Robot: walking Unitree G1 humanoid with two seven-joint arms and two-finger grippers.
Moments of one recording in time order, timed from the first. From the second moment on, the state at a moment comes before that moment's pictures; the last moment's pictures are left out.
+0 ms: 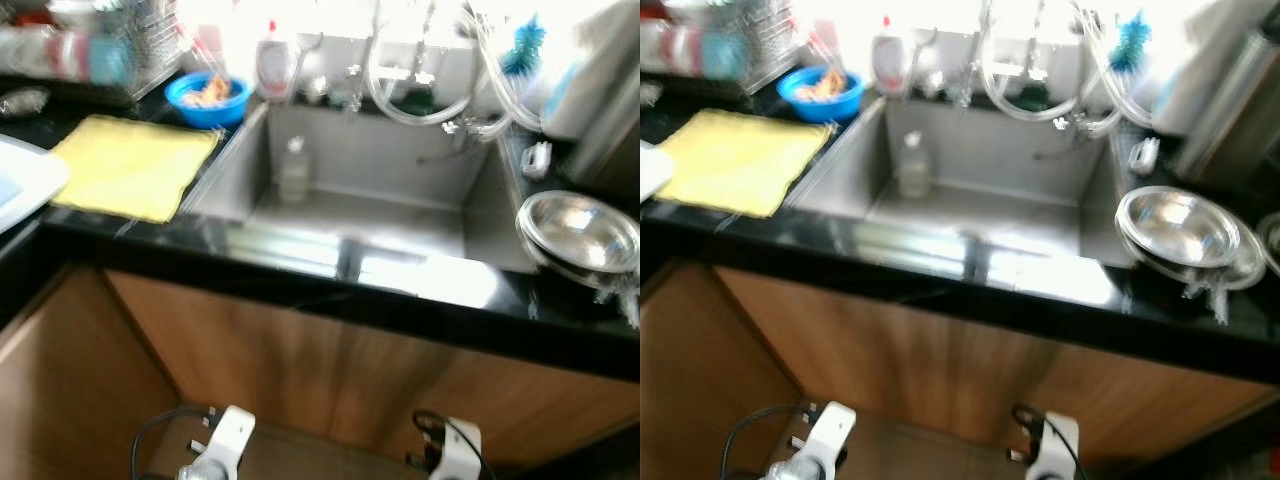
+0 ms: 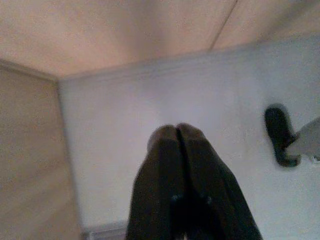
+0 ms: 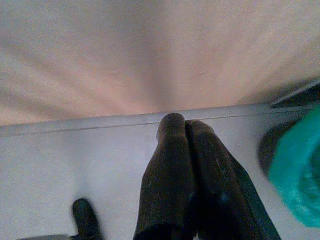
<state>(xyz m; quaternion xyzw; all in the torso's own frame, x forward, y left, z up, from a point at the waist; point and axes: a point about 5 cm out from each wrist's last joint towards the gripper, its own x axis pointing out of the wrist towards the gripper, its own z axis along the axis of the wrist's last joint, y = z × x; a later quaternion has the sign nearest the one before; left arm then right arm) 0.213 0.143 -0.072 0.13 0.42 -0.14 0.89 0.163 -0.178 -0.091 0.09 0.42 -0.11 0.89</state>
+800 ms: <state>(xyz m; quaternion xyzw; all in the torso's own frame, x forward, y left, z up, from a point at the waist) 0.208 0.143 -0.074 0.13 0.43 -0.14 0.88 0.173 -0.176 -0.082 0.09 0.36 -0.09 0.92</state>
